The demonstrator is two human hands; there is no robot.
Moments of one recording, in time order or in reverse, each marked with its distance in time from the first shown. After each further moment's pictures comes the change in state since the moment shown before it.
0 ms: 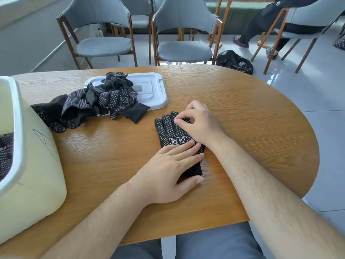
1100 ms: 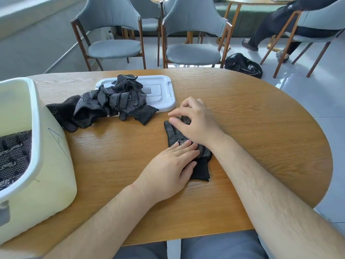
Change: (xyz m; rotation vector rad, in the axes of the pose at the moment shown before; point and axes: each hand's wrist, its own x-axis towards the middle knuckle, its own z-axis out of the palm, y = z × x) left_hand 0.000 -0.010 0.009 -0.095 0.182 -0.111; right_hand 0.014 -0.024 0.008 -0.063 -0.009 -0.176
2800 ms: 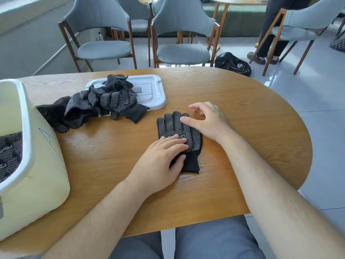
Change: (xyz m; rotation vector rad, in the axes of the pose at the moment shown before) left_hand -0.001 -0.001 -0.001 -0.042 0.036 -0.078; right_hand -0.026 0.048 -0.030 0.035 -0.114 0.382
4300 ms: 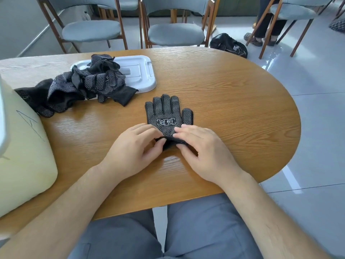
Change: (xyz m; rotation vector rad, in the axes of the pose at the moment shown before) left_hand -0.014 -0.002 -0.027 0.026 0.143 0.173; right_hand -0.137 -0.013 0.014 -0.107 0.142 -0.447
